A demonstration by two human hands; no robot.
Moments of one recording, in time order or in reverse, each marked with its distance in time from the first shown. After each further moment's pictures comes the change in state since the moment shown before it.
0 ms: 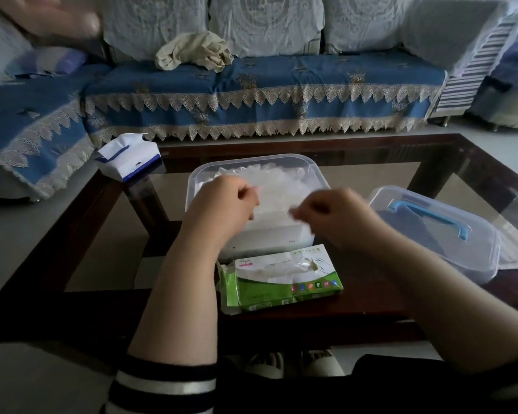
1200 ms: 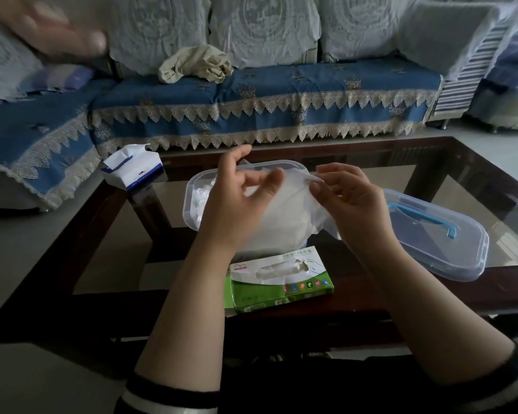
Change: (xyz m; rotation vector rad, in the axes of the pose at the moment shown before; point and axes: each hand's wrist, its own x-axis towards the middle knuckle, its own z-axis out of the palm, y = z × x) left_hand -0.024 0.041 0.006 -0.506 0.129 0.144; right_hand -0.020 0.004 -0.007 0.509 0.505 -0.179
